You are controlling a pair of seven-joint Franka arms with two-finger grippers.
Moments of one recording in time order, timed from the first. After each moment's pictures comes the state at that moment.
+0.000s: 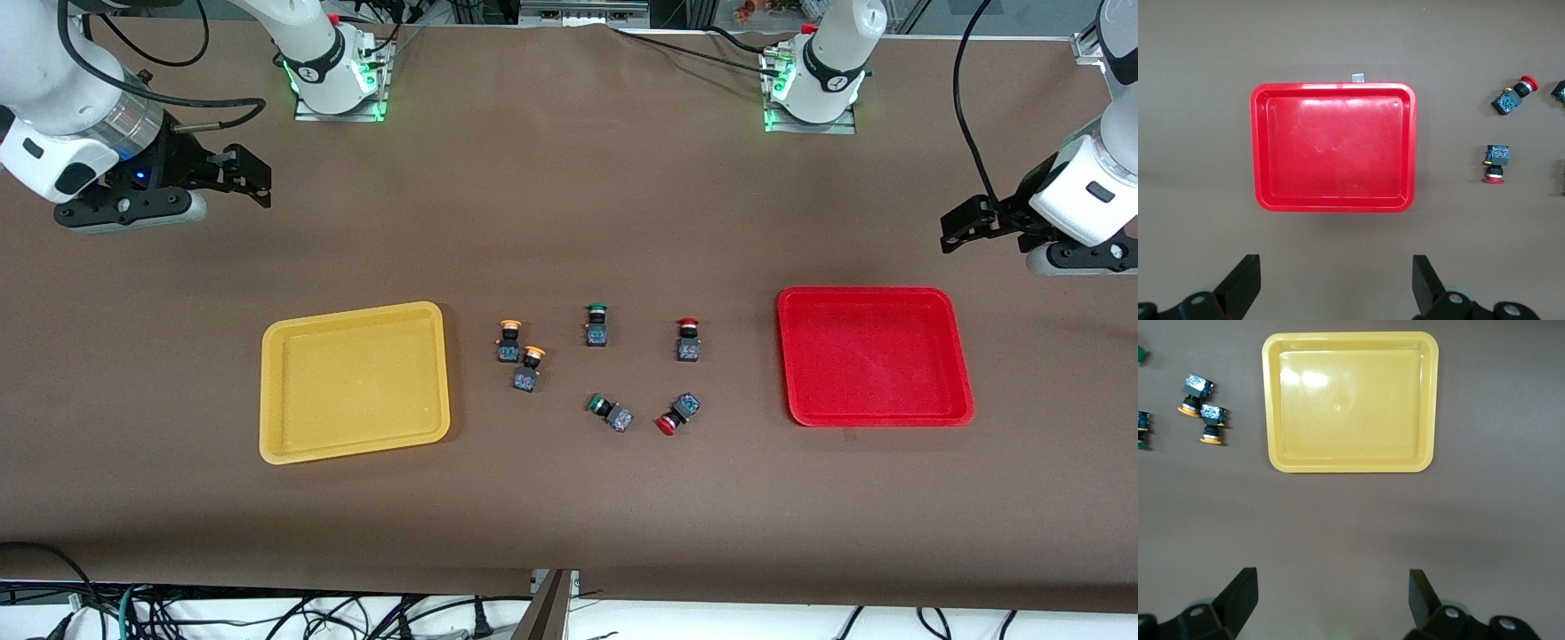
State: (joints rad) left arm -0.06 0.04 0.03 -1.64 0.03 1.63 -0.06; right arm 0.33 -0.02 -0.12 -1.67 0.00 1.60 0.07
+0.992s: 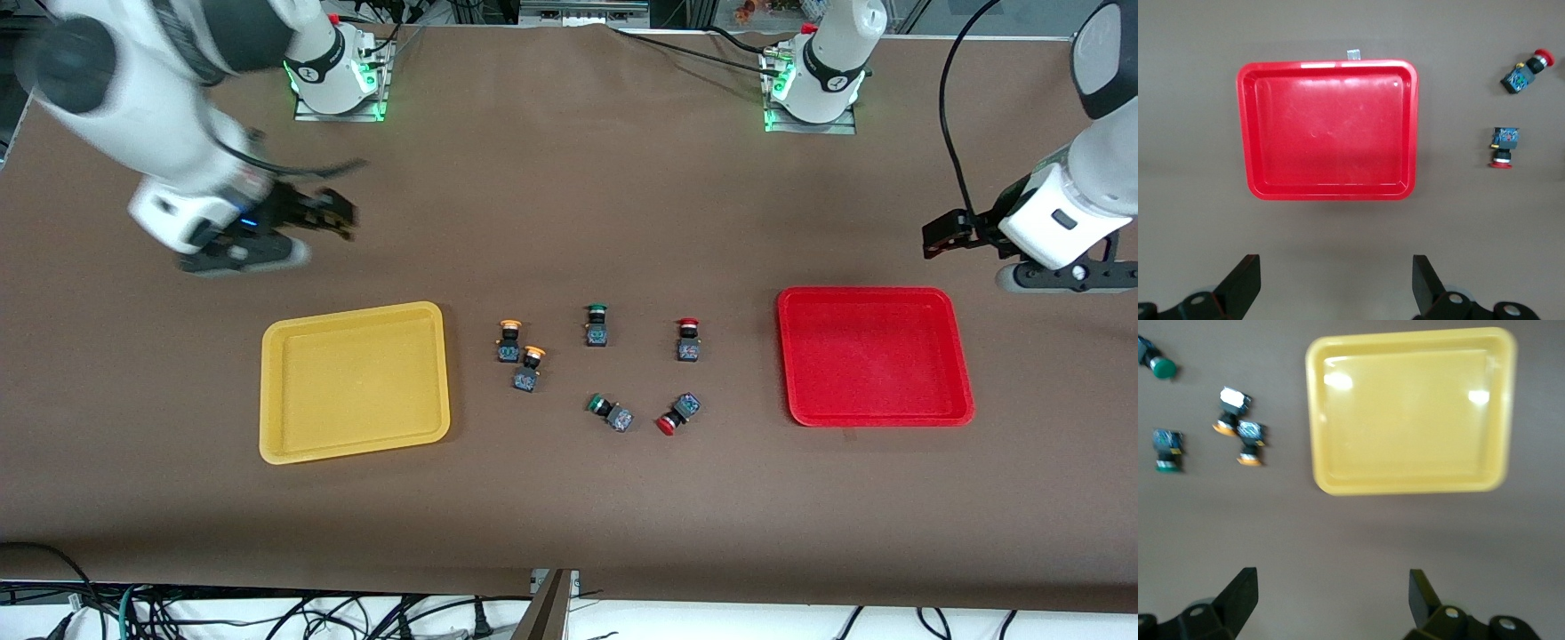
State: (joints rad) left arm -0.08 0.10 0.02 -1.64 0.03 1.59 -0.06; right arm 0.47 0.17 -0.08 -1.68 0.07 1.81 0.28
